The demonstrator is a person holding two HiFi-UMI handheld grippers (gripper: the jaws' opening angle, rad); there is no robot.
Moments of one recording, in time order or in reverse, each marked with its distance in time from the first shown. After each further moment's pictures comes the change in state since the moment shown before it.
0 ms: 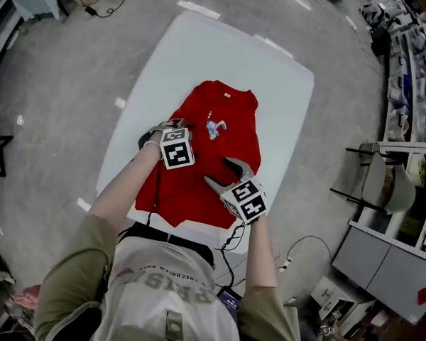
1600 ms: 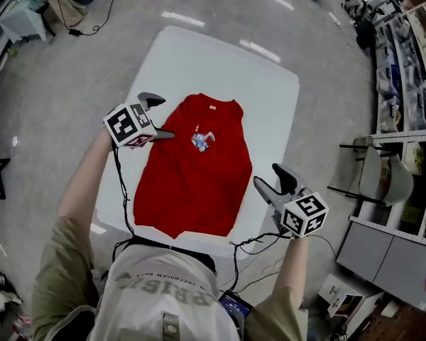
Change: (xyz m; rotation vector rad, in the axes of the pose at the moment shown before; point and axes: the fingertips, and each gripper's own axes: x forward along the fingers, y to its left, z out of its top) left arm -0.126 0.103 0.025 -0.128 -0.218 0.048; right arm -0.165 -0.095 0.021 0.236 -0.245 -0.205
